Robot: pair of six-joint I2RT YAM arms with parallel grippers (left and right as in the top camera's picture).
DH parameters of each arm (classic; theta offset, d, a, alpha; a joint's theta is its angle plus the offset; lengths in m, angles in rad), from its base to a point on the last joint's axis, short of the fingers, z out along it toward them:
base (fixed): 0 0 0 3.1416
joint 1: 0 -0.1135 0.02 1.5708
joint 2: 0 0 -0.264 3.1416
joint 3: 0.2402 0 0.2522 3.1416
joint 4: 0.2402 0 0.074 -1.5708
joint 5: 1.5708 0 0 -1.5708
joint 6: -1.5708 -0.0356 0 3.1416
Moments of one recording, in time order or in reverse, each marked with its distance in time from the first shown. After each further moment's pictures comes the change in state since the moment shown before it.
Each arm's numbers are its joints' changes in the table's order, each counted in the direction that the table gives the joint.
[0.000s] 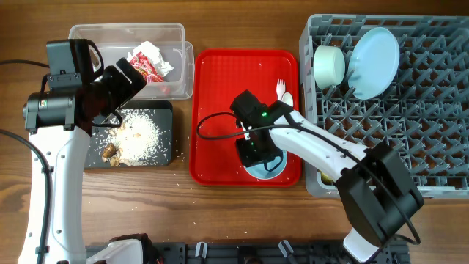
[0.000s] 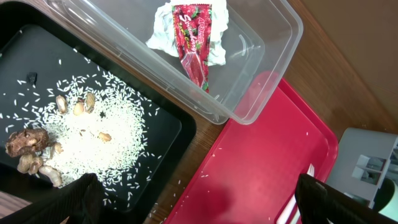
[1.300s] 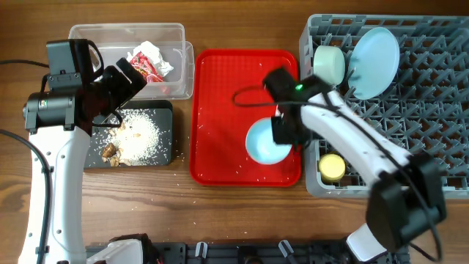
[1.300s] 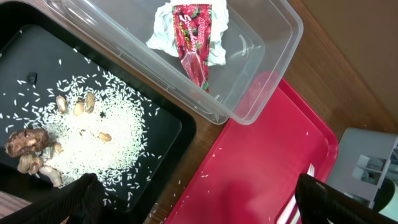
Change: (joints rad) left arm 0.000 0.000 0.000 0.000 0.000 0.000; right arm 0.199 -0.111 0.183 0.339 0.312 -0.081
